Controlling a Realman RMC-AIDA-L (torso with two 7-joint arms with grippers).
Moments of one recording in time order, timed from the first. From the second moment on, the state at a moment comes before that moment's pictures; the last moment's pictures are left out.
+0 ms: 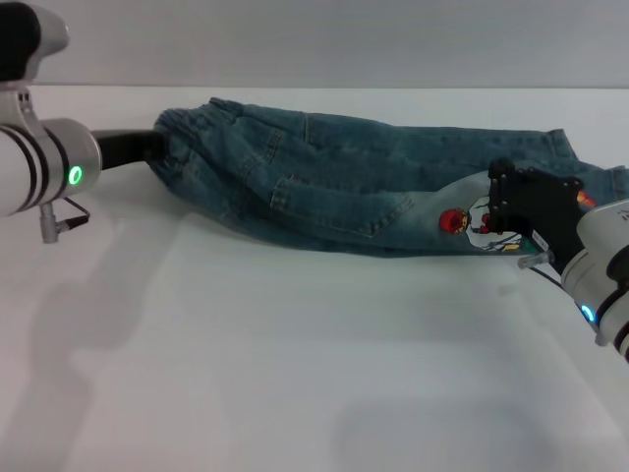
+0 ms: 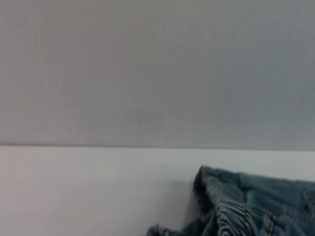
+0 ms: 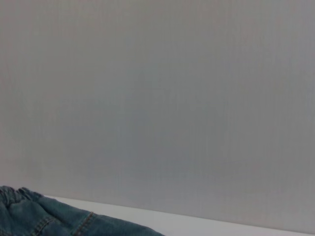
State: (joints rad) left arm -0.35 -2.06 -1.53 -1.32 2.73 -0.65 -0.06; right arm 0.19 2.07 1.09 0.83 -2.72 -0.52 -0.02
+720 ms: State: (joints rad) left arm -0.25 -2.06 -1.54 -1.72 2.75 -0.85 -0.07; right arm 0.31 2.08 1.07 0.72 -2.65 -0.51 -0.01
